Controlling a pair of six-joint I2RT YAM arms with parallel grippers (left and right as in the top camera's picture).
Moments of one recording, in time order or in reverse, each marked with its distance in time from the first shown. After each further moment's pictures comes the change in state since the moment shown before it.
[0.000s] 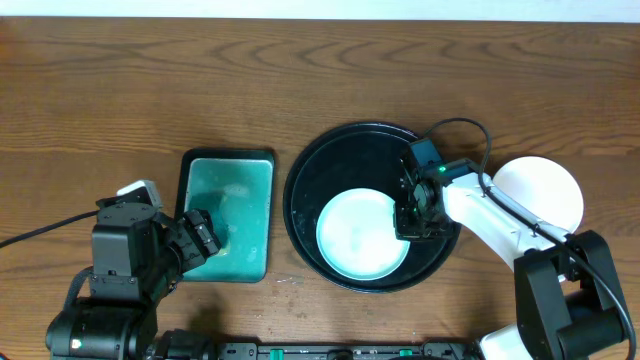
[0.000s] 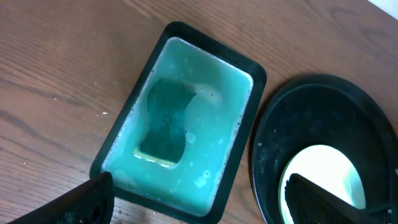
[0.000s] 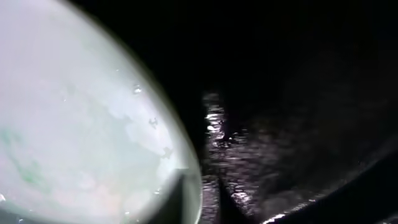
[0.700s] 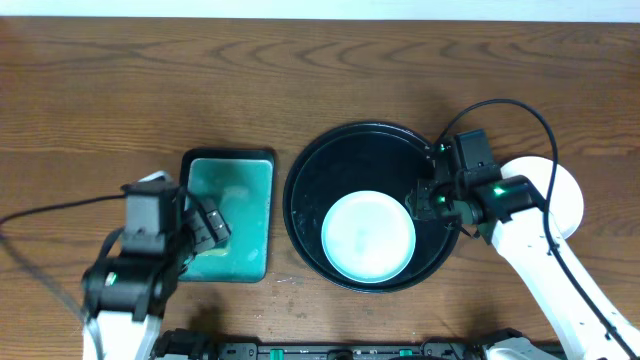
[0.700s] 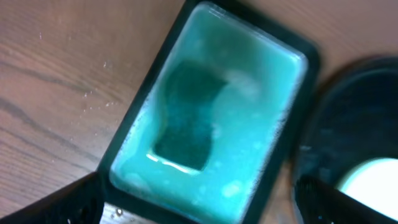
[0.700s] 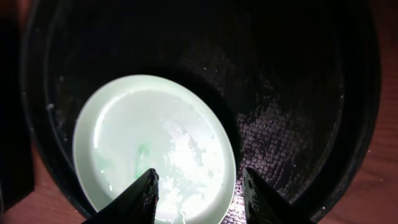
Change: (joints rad) left arm 0.000 0.153 -0.141 0.127 -0.056 0.000; right arm -0.070 -0.361 0.006 0.058 -0.044 -0.046
